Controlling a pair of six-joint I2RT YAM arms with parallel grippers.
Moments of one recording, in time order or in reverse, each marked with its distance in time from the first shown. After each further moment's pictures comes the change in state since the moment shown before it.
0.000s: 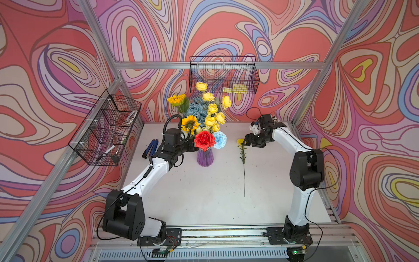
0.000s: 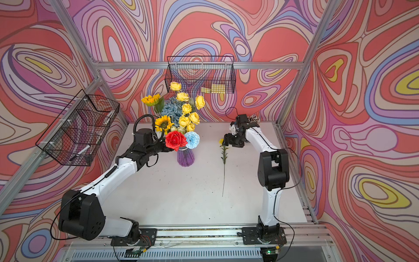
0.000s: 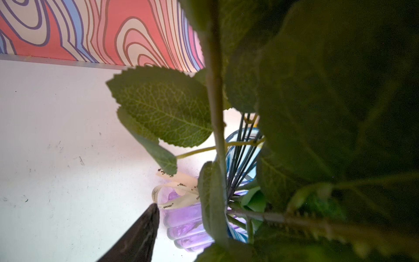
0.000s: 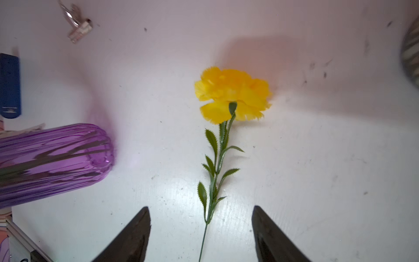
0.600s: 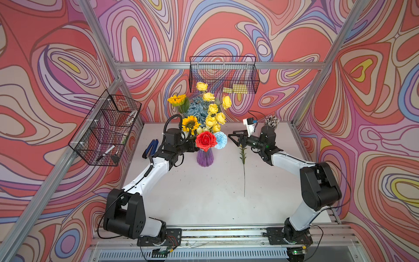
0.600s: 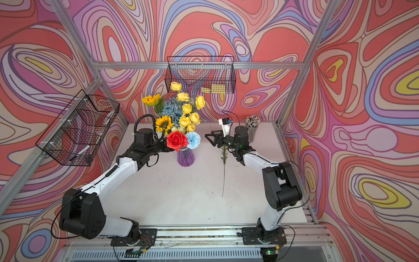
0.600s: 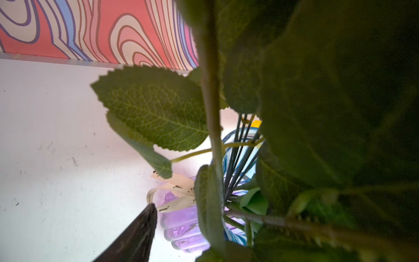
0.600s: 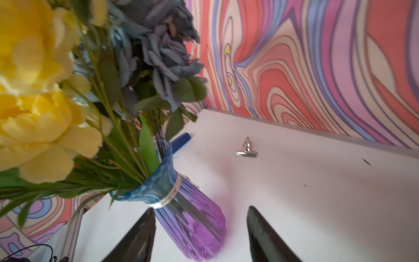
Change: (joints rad) left arm 0.000 0.014 0.006 0.003 0.023 -0.001; right arm 0.135 -0.192 -0.647 1.519 -0.382 0.261
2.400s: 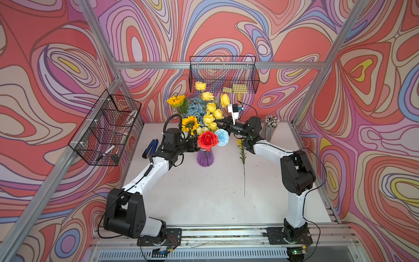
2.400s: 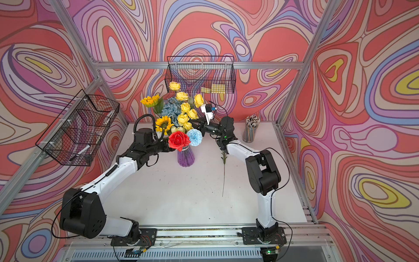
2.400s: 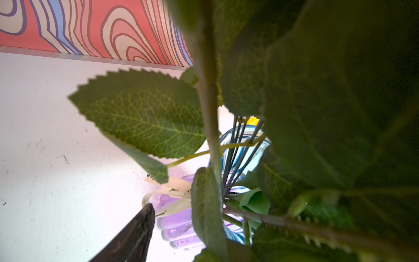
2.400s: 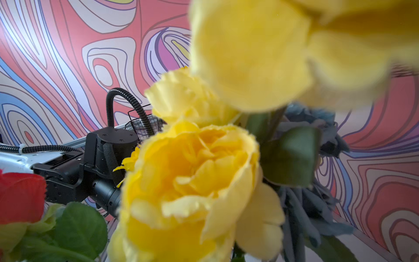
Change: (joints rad) left arm 0.008 0.002 0.002 -0.008 0.034 -0.011; right arm 0.135 0.243 0.414 0.231 -0.158 0.132
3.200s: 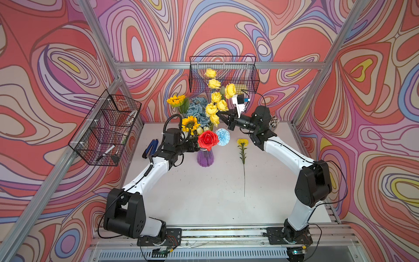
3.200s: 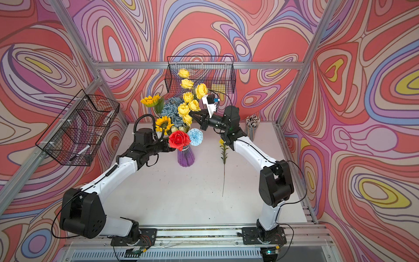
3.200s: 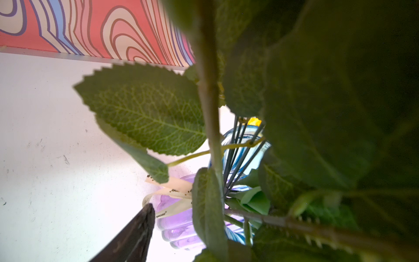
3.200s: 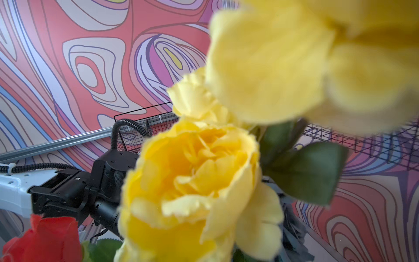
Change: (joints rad) left arm 0.000 0.000 0.000 0.000 0.000 0.001; right arm 0.002 -0.208 0.071 -0.420 0.112 -0.231
